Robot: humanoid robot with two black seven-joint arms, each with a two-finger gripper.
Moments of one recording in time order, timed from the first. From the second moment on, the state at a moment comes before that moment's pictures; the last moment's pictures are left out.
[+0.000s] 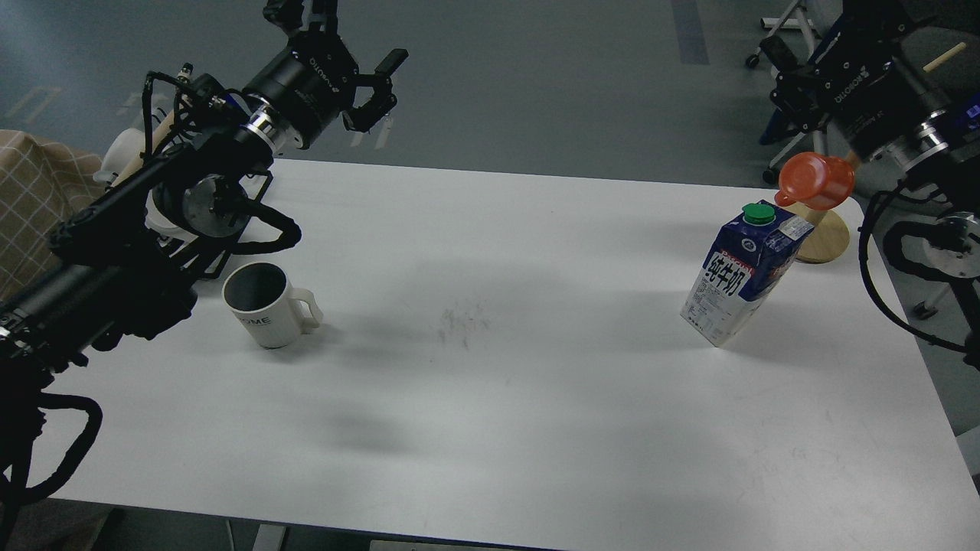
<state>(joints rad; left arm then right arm) -0.88 0.41 -0.74 -0.97 0.17 -0.29 -0.27 0.76 -0.47 1.04 0.97 -0.65 0.41 0.29</state>
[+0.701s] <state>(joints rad) -0.92 0.40 -0.76 -0.85 0.21 -0.35 -0.26 0.78 -0.46 1.05 0.98 -0.64 0.35 0.28</state>
